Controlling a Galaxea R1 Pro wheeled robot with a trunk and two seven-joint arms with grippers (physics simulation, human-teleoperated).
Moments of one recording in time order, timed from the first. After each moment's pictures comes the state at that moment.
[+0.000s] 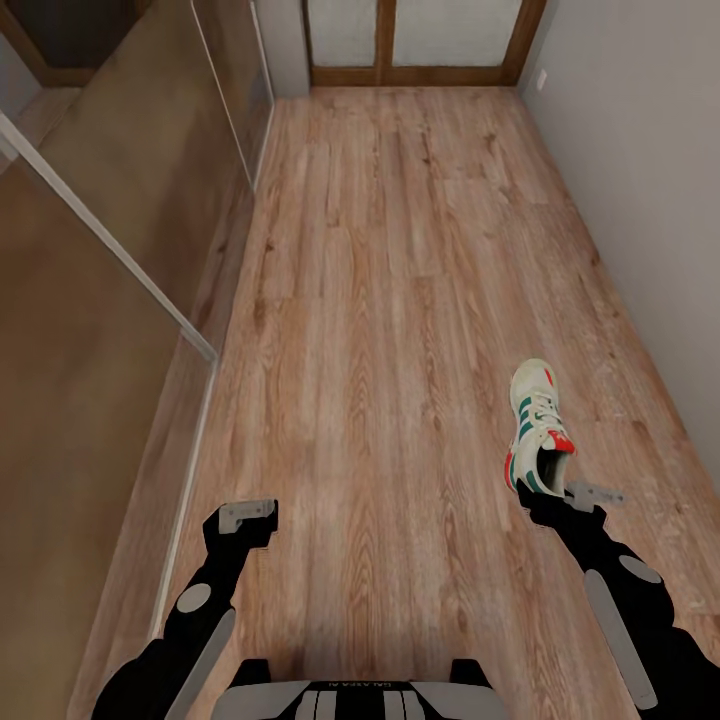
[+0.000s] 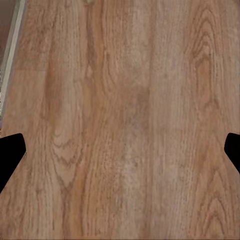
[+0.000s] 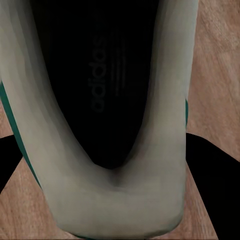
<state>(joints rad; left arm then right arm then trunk) -0.28 0.08 -0.28 -1.33 0.23 0.14 0.32 -0.27 -0.16 -0.11 -1.51 -0.29 0.40 -0.10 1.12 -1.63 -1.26</state>
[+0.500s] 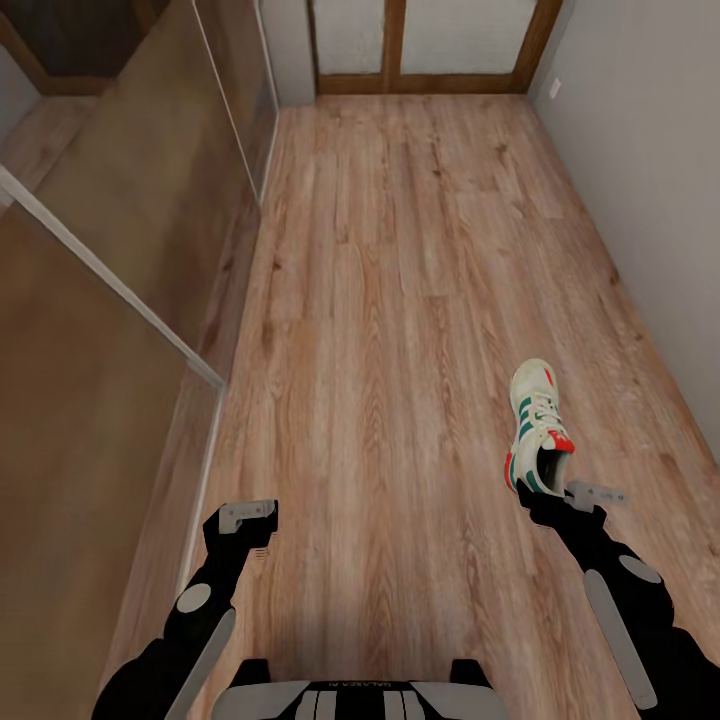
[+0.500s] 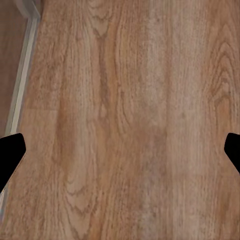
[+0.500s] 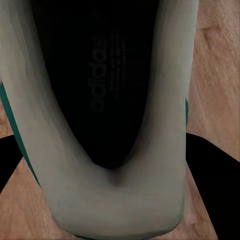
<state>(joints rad) -0.28 0.08 -0.28 -1.33 0.23 0.14 0.32 -0.28 -0.16 -0.11 -1.51 -0.29 0.40 -0.10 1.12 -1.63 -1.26</state>
